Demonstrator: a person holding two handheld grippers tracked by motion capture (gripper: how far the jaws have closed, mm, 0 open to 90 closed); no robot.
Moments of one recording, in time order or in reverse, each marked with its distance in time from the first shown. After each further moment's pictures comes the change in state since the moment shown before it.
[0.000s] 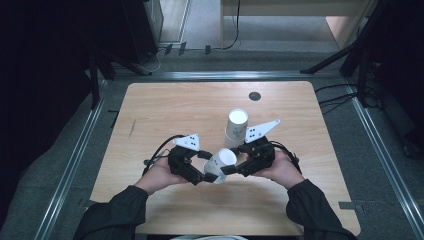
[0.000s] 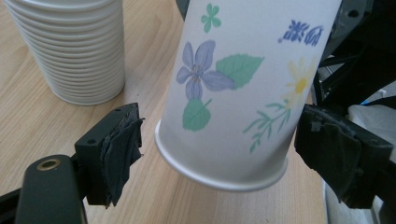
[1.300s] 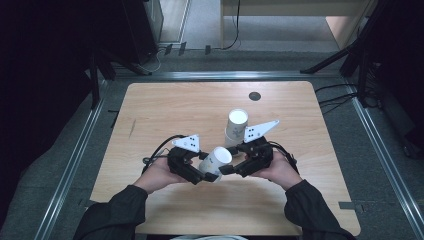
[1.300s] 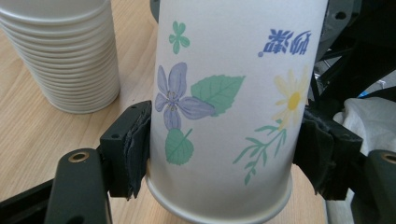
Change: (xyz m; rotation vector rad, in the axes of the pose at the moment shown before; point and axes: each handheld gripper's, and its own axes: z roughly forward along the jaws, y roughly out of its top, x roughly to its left) left arm -0.002 0.002 -0.009 -0.007 -0.004 0.038; right arm 0.001 0.001 0.002 -0.030 -0.006 0.000
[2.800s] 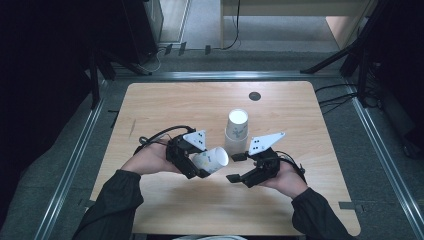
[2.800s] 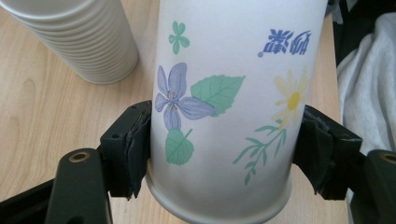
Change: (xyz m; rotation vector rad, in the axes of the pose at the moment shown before) left arm -0.003 0.036 -0.010 0.352 0.063 0.203; right arm 0.016 -0.022 -0.007 0.060 -0.131 -0.048
